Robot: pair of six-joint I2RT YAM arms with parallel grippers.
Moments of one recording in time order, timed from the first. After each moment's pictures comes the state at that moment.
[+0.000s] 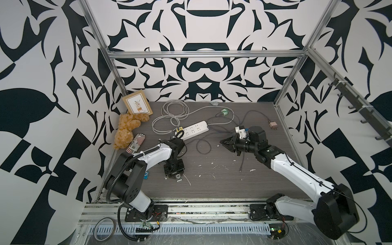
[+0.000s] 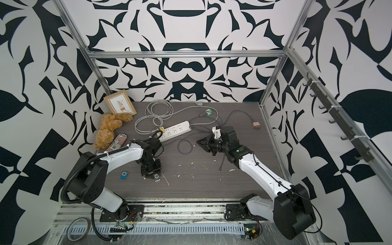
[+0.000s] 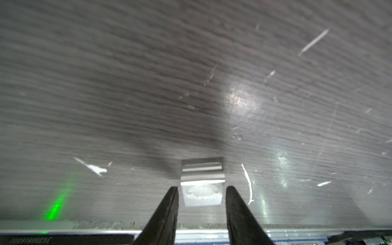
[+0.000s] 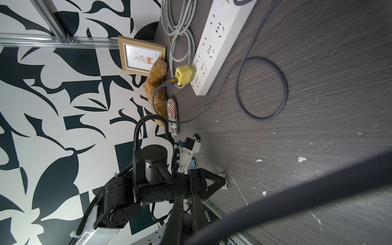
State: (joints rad) left arm -0.54 1.58 0.87 -0.94 0.24 -0.80; right arm 0.43 1.18 0.76 -0.09 -0.60 1.25
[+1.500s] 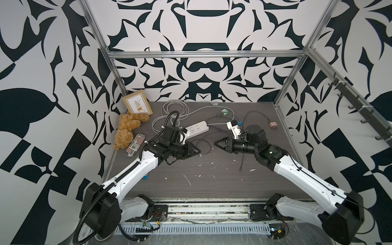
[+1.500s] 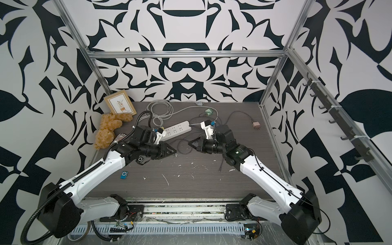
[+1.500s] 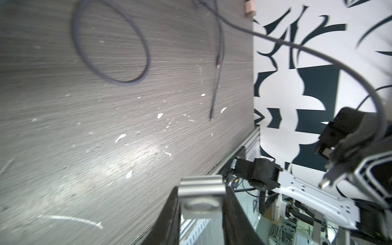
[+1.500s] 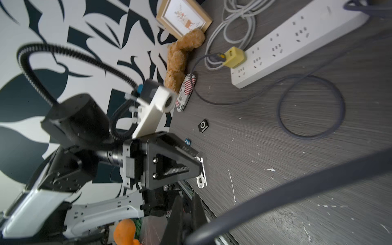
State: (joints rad) left arm -0.55 1.22 0.90 -0.43 0.66 -0.74; right arm 0.63 1.10 0.92 -0.24 -0.53 0.83
